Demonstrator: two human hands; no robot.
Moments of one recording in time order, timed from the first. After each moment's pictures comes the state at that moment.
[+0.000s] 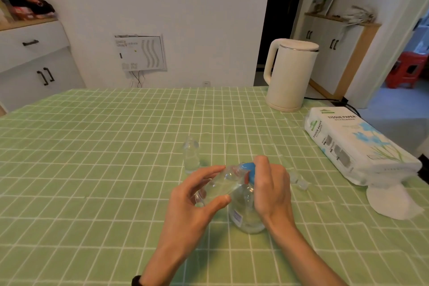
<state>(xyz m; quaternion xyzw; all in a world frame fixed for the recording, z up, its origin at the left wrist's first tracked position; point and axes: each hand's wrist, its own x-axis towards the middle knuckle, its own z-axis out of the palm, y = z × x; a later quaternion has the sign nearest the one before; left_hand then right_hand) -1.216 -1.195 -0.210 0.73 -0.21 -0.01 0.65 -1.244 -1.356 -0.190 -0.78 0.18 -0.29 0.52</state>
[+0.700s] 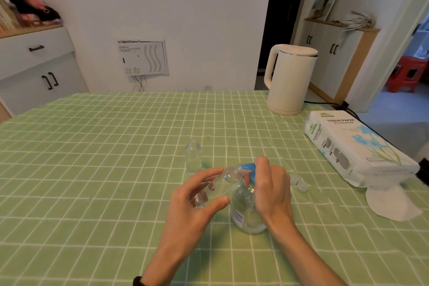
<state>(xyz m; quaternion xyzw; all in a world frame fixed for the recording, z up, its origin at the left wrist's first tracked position) -1.215 -1.190 -0.213 0.73 -0.21 -0.01 0.66 -1.241 -1.359 -0.193 -0.79 0.18 -0.30 0.51</state>
